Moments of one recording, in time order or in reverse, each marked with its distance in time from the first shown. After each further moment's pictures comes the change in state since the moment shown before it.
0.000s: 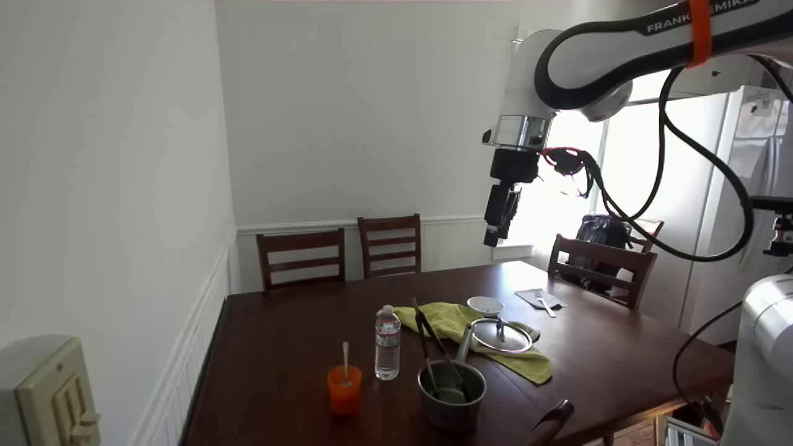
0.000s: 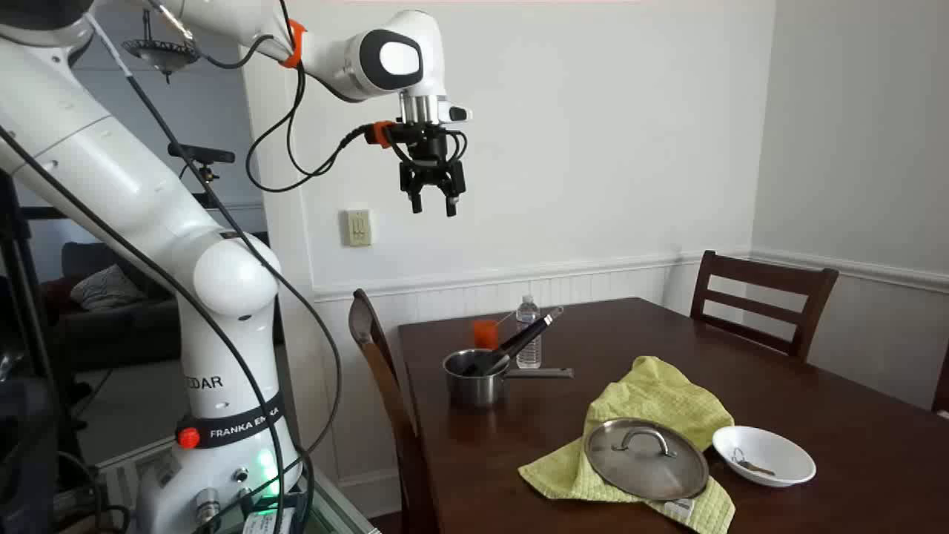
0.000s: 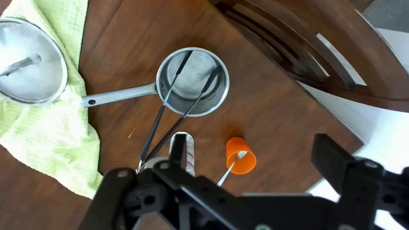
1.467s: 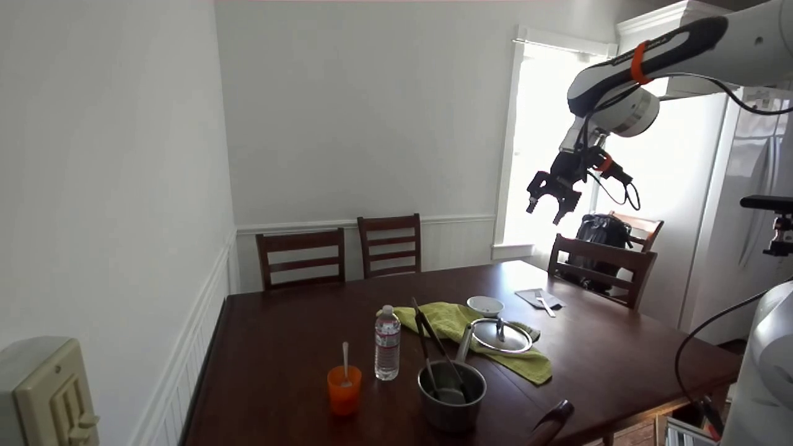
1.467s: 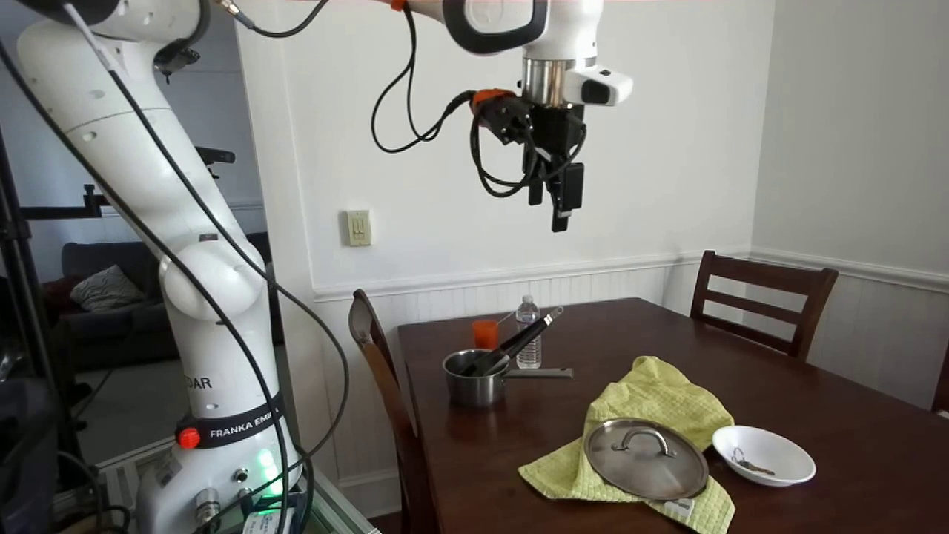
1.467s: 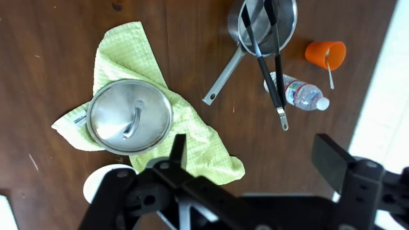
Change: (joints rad) arm -0.230 0.302 -0.479 0.276 0.197 -0.036 -0.053
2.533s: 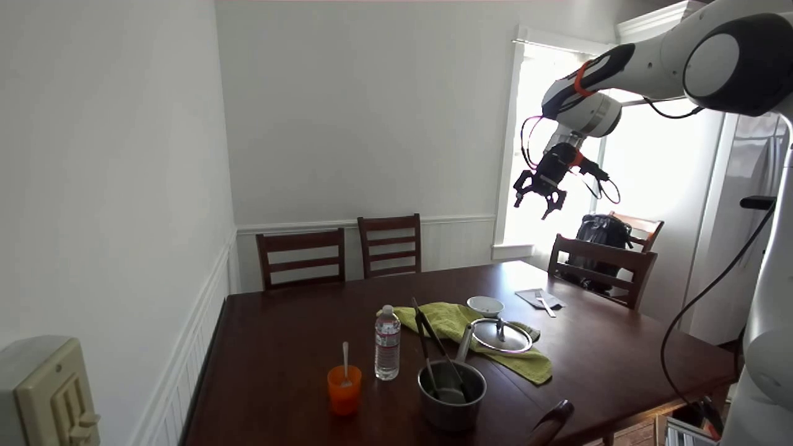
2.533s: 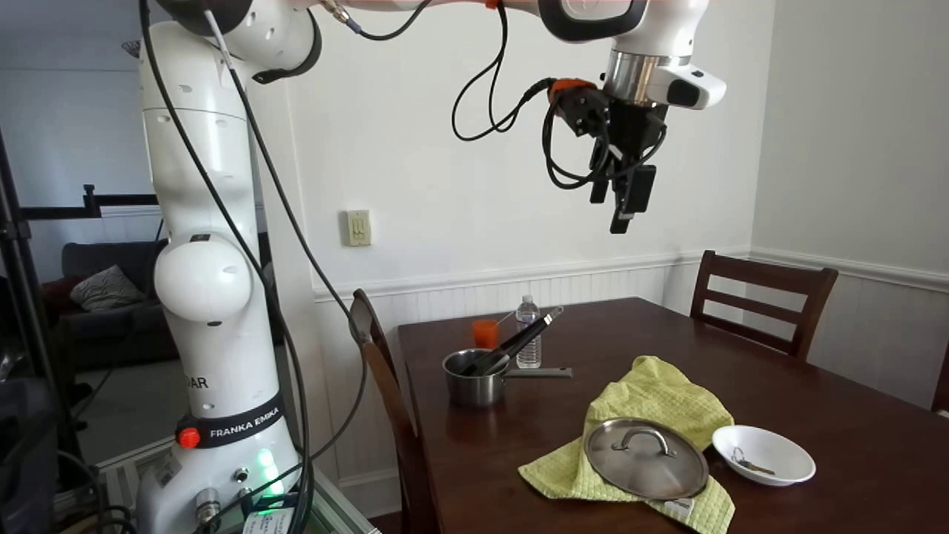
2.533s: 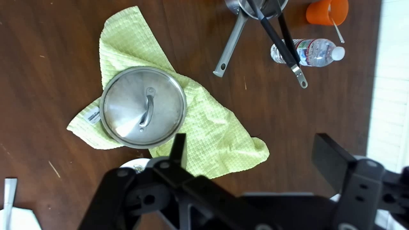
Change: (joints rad) arm -0.086 0.388 -0.045 0.369 0.212 -0.187 -0.001
